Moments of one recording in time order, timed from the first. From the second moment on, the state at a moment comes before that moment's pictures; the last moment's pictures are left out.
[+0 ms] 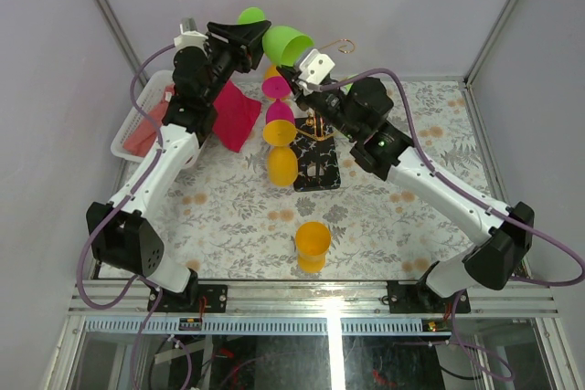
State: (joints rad) left arm -0.28 1.52 1.46 0.29 0.16 -1.49; right arm 0.80 1.49 1.47 0.28 -0.10 -0.37
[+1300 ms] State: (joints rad) left arm -0.24 1.47 1.57 0.34 0.27 -0.74; right arm 0.74 1.43 1.45 0.01 0.29 -0.45
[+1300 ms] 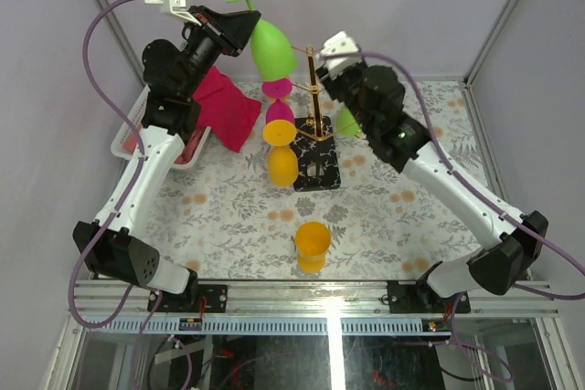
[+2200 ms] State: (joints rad) left arm -0.72 1.15 1.13 0.32 0.58 -0.22; right arm 0.44 1.59 1.92 -0.54 0.51 -0.14
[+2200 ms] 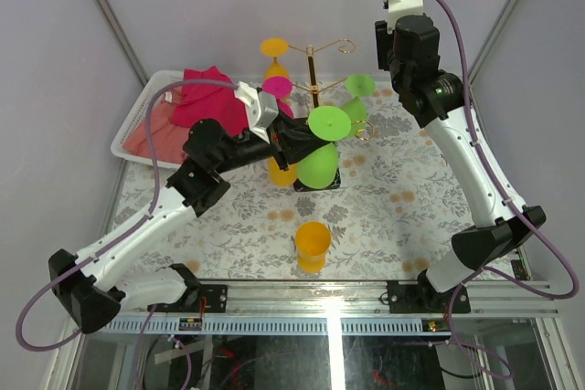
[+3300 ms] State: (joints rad) left arm -1.02 1.40 0.84 0.76 -0.09 -0.16; right arm 0.43 1.59 1.85 -0.52 0.54 -0.22
